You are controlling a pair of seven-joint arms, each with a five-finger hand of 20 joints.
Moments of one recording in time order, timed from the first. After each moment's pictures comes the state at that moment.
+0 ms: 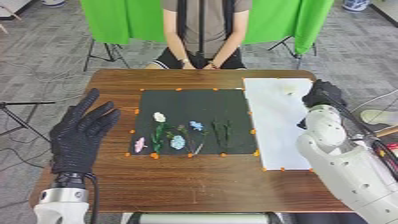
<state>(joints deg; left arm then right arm) 131.3 -58.4 -91.6 -133.2 35.2 14.9 23.3 -73.7 -52.2 63.1 -88.9 -136.3 5.6 46.7</state>
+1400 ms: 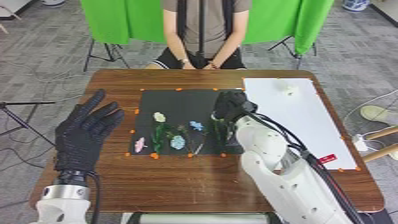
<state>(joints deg) 130.2 -60.1 -92.2 -133.1 36.8 14.0 18.8 -77.9 -69.3 56.8 -101.0 -142.6 -13.7 26.8</state>
